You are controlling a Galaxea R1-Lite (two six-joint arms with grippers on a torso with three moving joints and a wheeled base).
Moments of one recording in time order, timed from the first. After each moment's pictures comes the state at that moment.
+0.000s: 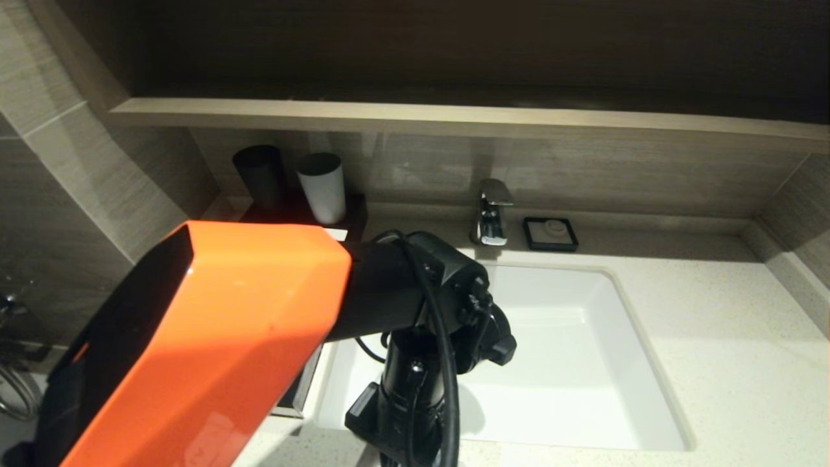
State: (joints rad) left arm -0.94 2.29 -1.95 1.35 0.02 -0.42; right arm 0.00 0.00 0.00 0.01 -0.01 0.00
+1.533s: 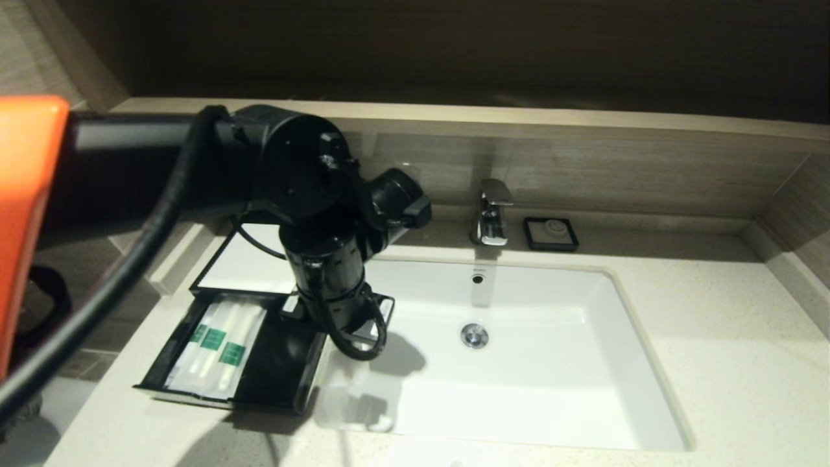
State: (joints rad) left arm -0.73 2.04 -1.95 1.20 0.24 -0.44; right arm 0.00 0.00 0.00 0.01 -0.01 0.00
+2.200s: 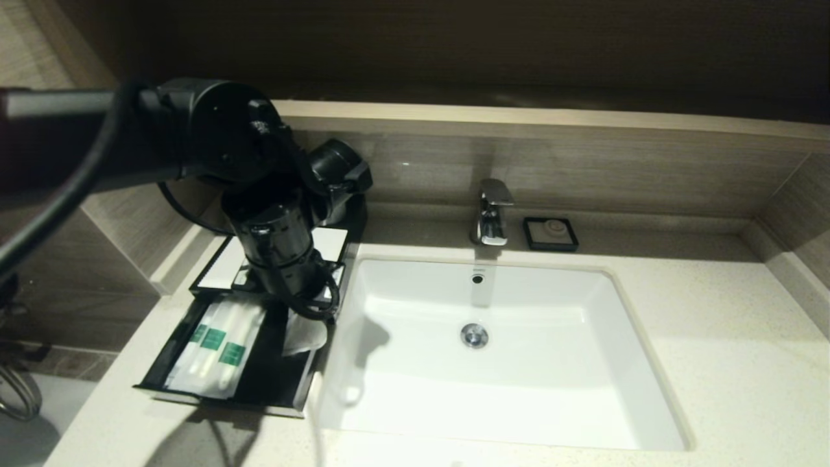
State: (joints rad) left arm -0.57 1.99 -1.94 1.20 0.29 -0.44; right arm 0.00 0.00 0.00 0.01 -0.01 0.00
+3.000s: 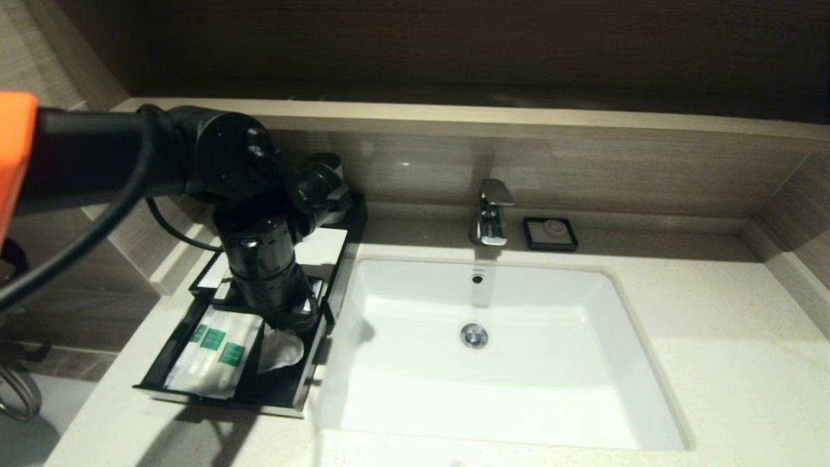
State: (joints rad) left arm -0.50 2.00 -1.84 1.18 0.29 -0.45; right arm 0.00 0.00 0.00 0.01 -0.01 0.00
